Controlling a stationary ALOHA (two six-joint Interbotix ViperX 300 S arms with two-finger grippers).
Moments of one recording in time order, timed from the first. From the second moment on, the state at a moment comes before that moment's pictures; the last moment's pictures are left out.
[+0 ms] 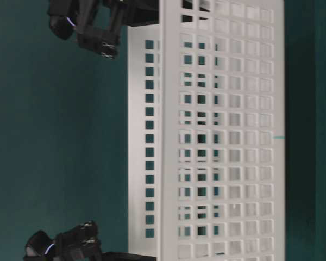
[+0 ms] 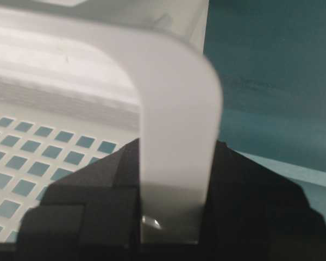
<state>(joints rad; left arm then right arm) 0.14 -0.24 0.62 0.03 0.83 -1.19 -0.13 -0.14 0.62 0.09 0.77 1.27</state>
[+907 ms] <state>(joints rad) 0.10 -0.18 0.69 0.03 0.69 -1.27 -0.10 -0.09 0.65 0.12 0.74 1.27</state>
